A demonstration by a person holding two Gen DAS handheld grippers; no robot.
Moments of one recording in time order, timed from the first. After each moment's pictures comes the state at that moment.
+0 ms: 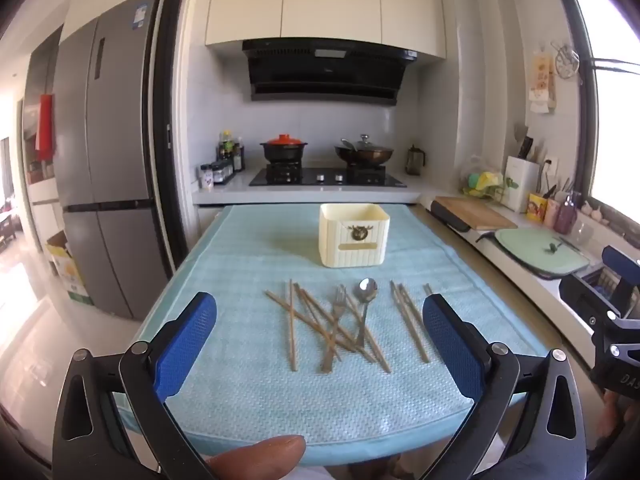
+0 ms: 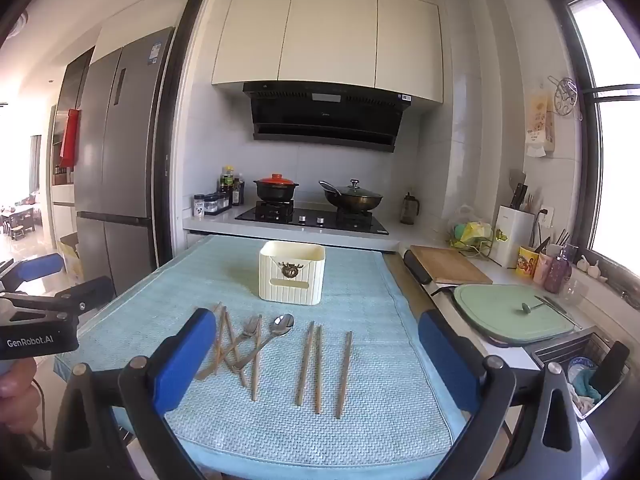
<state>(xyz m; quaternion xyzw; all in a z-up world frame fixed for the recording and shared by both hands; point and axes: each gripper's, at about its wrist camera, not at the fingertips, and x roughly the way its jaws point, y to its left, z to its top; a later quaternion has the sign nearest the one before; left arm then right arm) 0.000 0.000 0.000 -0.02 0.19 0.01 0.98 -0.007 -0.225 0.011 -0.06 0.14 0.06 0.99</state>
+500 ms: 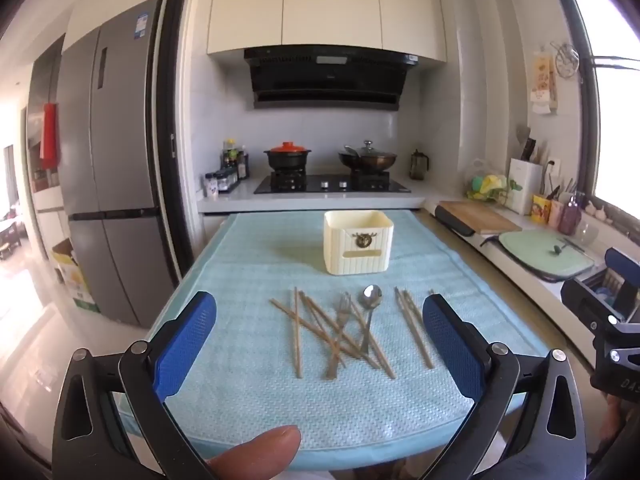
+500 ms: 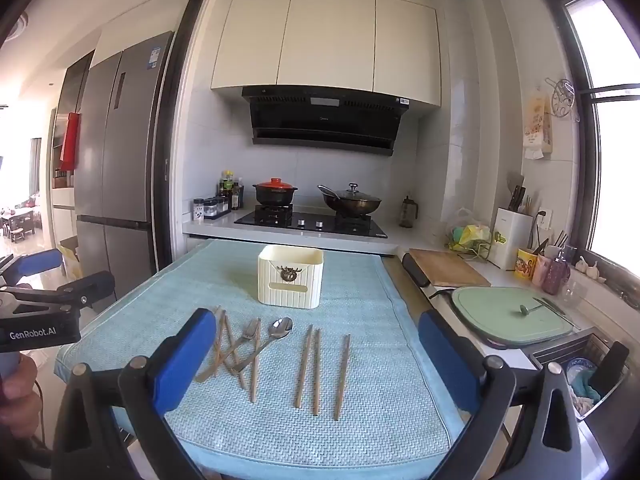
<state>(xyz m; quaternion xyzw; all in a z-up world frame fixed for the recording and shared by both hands) -0.004 -0.008 0.008 -0.01 0.18 0.01 0.98 -0.010 -0.226 0.010 -0.05 0.13 0.06 0.99</state>
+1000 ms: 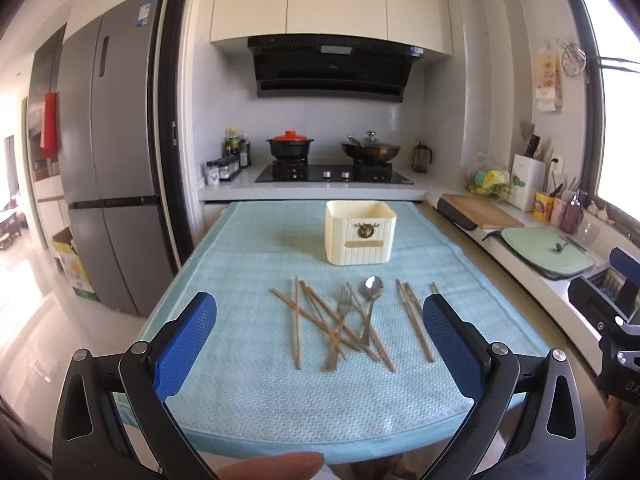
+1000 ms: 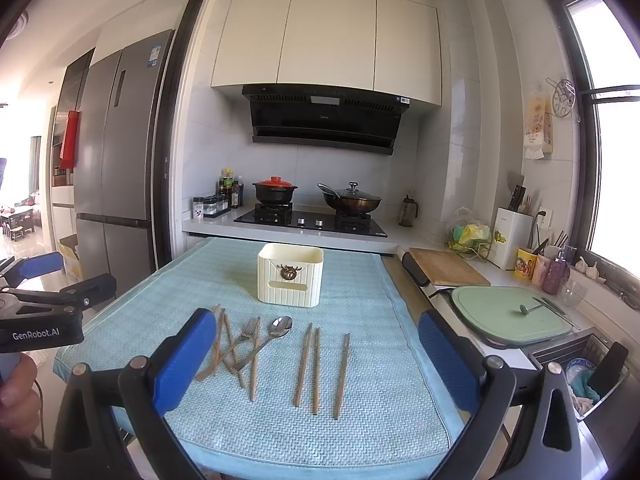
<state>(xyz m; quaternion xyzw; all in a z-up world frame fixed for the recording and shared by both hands) 0.004 -0.006 0.003 -0.02 0.20 0.02 0.98 -0.007 -0.226 0.010 -0.05 0.13 0.06 0.99</state>
